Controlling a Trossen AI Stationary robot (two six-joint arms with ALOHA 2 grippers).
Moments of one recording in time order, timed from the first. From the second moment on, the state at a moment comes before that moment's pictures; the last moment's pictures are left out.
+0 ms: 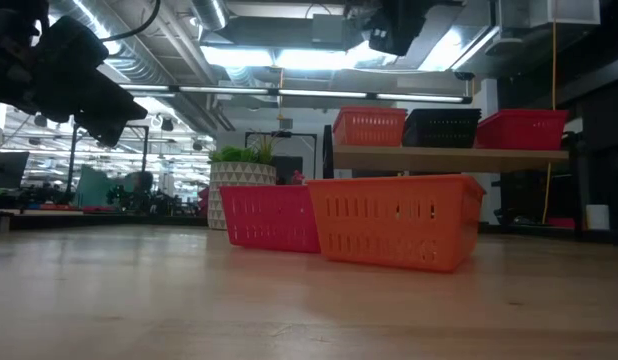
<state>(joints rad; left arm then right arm) -0.07 0.10 0.01 0.01 -0.03 -0.23 -0.05 1.81 1.89 -1.42 -0.34 -0.06</state>
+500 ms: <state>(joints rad) -0.07 0.10 0.01 0.01 -0.04 -0.23 0.17 1.81 1.32 -0.65 -0.24 0.16</state>
